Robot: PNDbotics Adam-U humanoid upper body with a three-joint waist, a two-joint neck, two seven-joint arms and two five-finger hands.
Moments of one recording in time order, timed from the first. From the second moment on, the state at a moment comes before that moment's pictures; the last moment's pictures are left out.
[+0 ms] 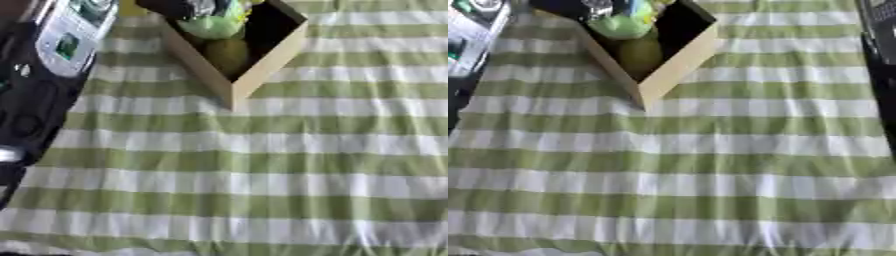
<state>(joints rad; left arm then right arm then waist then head) -1.12 0.37 -0.27 -1.48 -0.66 0.19 -0.41 -0.91 -0.56 0.07 -1.58 0.32 0.11 0.04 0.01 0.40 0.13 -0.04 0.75</state>
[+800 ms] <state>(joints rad) -1.14 0.55 -0.19 -1.18 -0.68 0.04 -0.42 -0.90 -0.59 0.06 -1.59 0.32 0.11 0.03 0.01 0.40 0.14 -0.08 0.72</state>
